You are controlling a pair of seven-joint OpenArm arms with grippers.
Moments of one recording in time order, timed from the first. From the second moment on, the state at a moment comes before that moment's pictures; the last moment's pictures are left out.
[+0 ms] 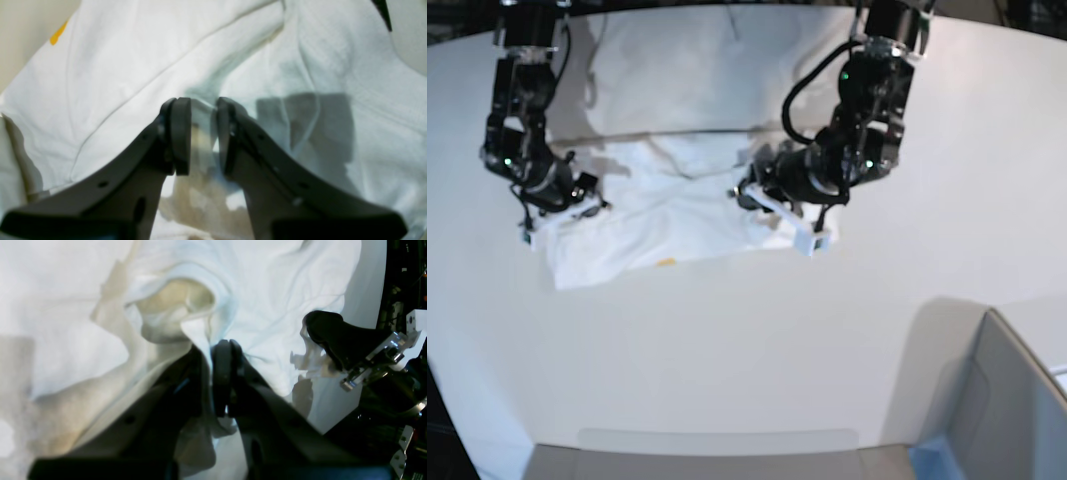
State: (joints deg) left arm -1.3 -4.4 14.8 101.2 -42.4 20.2 61.2; right arm -1.0 14.4 9.6 92.0 33.5 -7.0 -61.9
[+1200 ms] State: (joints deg) left arm -1.0 -4.5 21.2 108.0 -42.7 33.4 51.0; right arm -1.0 14.4 9.6 92.1 33.7 -7.0 -62.2
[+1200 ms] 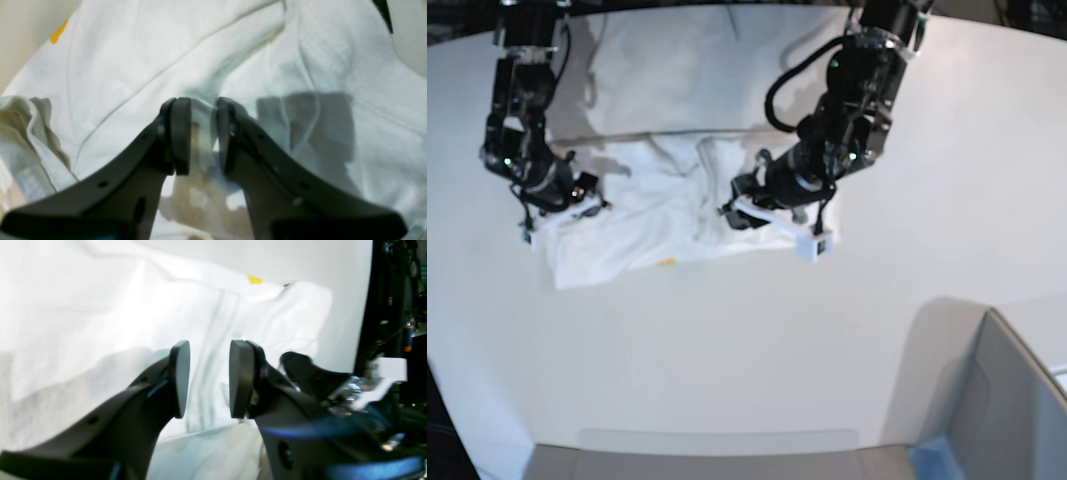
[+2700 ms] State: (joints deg) left arm -5.9 -6.5 33.4 89.7 -43.5 32.1 43.8; right arm -2.9 15.6 25.5 114.6 42.1 -7.6 -70.6
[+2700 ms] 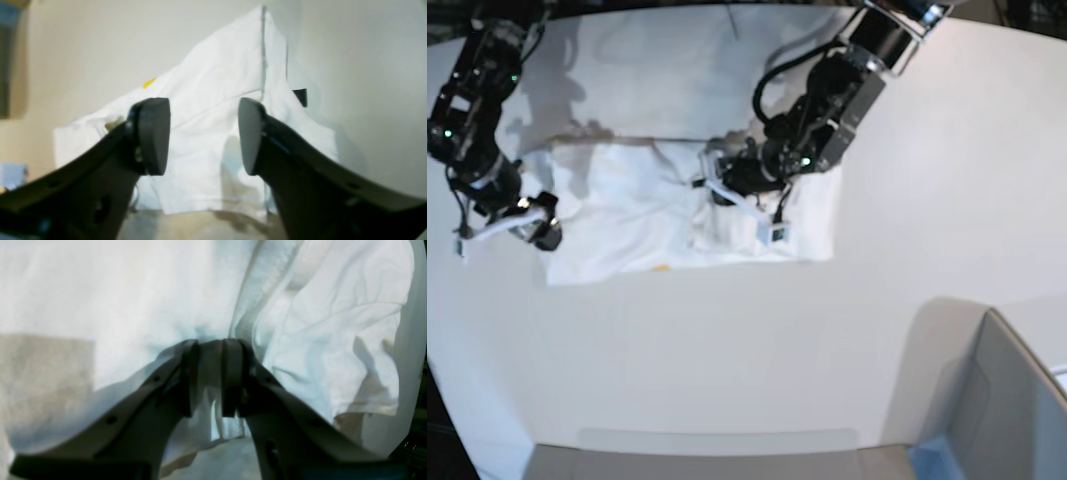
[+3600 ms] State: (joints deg) left arm -5.9 -6.5 33.3 89.5 -43.6 32.1 43.7; right arm 4.4 23.8 25.1 77.0 52.0 3.2 -66.2
